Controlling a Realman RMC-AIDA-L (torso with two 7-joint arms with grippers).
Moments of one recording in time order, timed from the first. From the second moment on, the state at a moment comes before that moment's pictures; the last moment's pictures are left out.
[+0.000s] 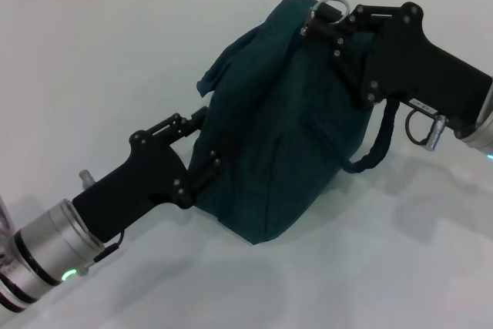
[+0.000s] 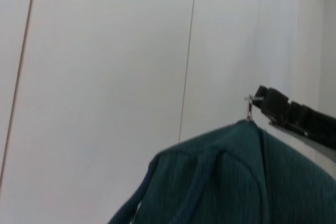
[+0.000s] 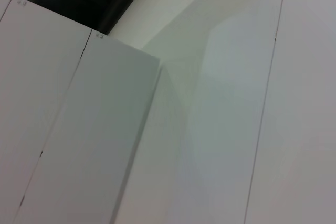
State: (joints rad) left arm -0.39 -2.10 1.09 0.01 1.11 1.66 -0.53; right arm 0.52 2.03 -1.75 -0.43 -0.48 -1.51 0.43
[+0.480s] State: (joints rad) left arm -0.43 -2.10 1.09 0.00 1.04 1.73 -0.54; right arm 0.51 2.03 -1.77 -0.43 -0.46 -1.50 0.43
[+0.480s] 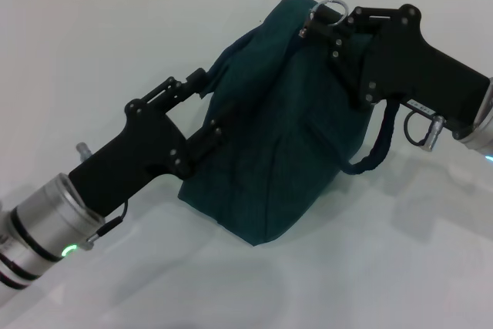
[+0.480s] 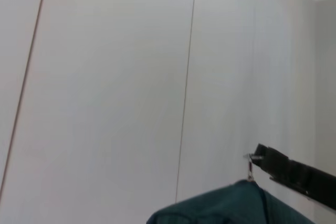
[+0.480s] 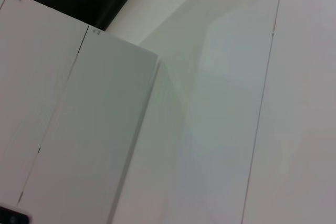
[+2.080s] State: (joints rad) left arm -0.45 -2.10 1.10 0.00 1.09 1.70 -0.49; right arm 0.47 2.03 -1.86 -0.40 -0.28 -1.51 0.48
